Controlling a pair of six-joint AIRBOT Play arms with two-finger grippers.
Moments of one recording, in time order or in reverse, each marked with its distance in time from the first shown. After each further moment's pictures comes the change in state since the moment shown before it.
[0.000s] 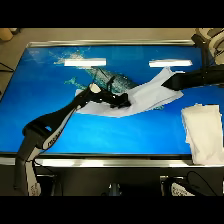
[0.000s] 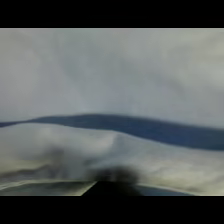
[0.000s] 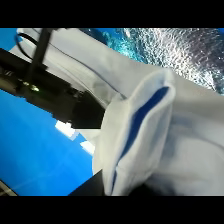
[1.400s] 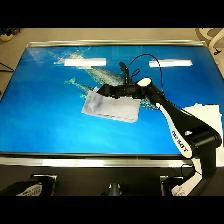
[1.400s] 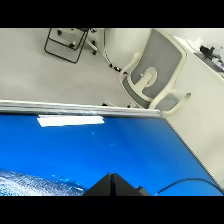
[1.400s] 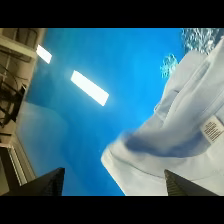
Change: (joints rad) left arm 0.584 0.888 -0.006 0.291 -0.051 0.130; right arm 0.526 -0.535 0.001 0.544 -0.546 -0.069
